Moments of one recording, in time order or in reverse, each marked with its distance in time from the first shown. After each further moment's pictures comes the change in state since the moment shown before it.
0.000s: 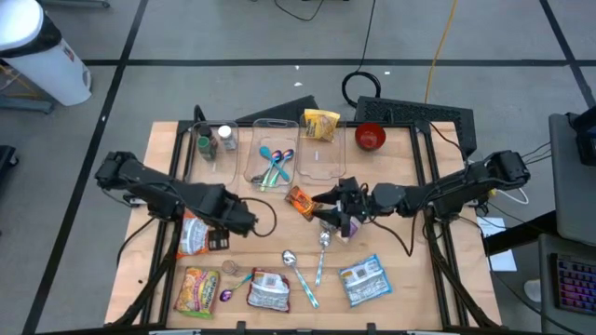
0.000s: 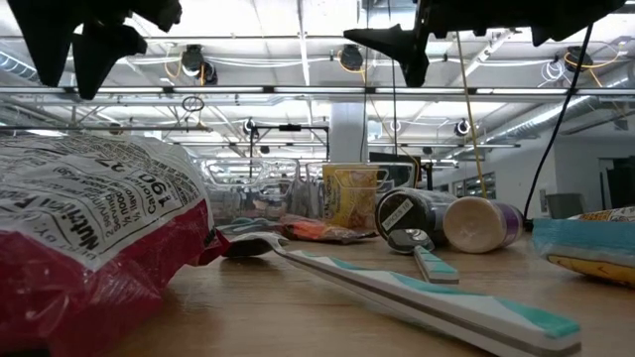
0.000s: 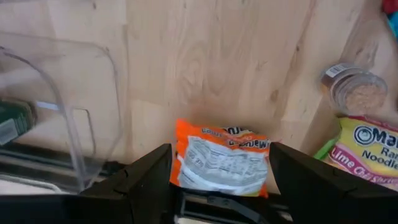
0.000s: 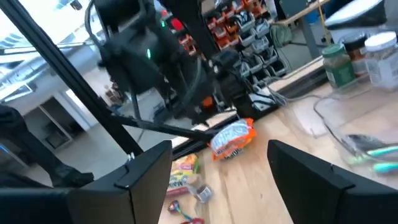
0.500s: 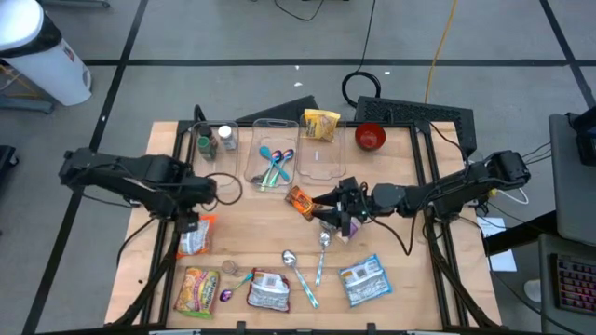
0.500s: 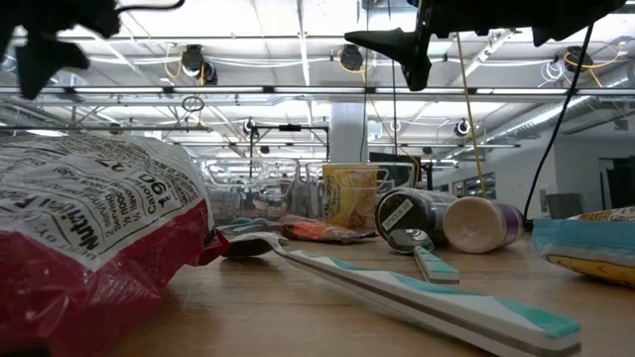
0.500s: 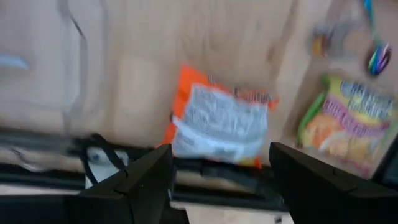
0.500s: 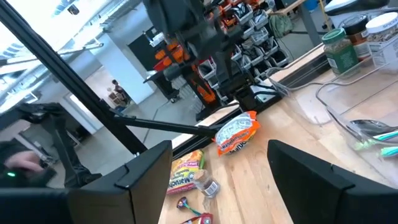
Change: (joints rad) left arm 0.167 -0.476 -0.277 0.002 0.156 0.092; right arm 0.000 -0.004 0.000 -0.017 -0.005 0.073
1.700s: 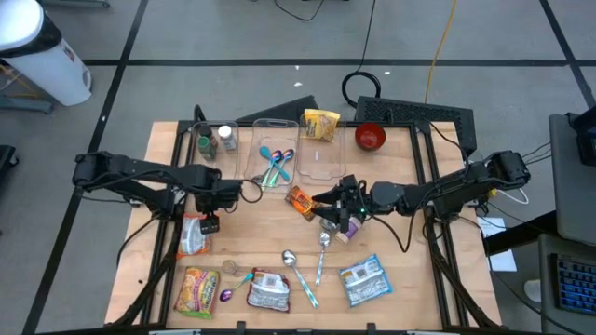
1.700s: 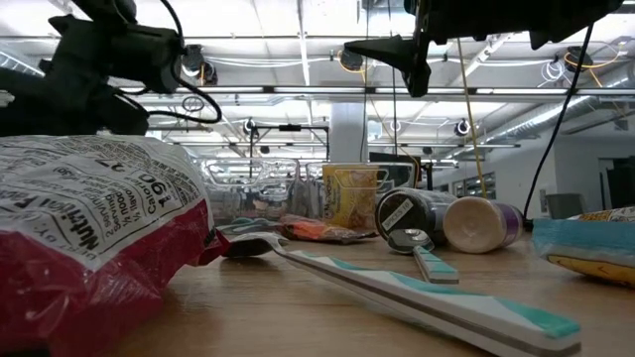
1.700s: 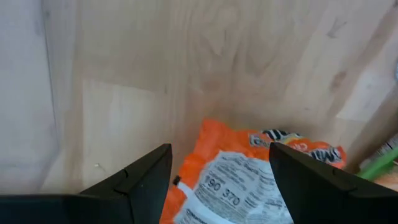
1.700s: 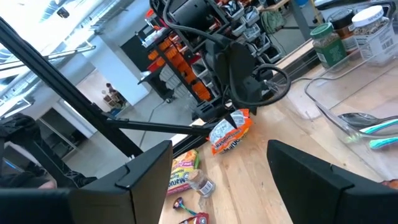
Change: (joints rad) left arm 0.209 0.227 -0.334 0.409 0.087 0.186; right arm -0.020 0.000 0.000 -0.024 0.000 0.033
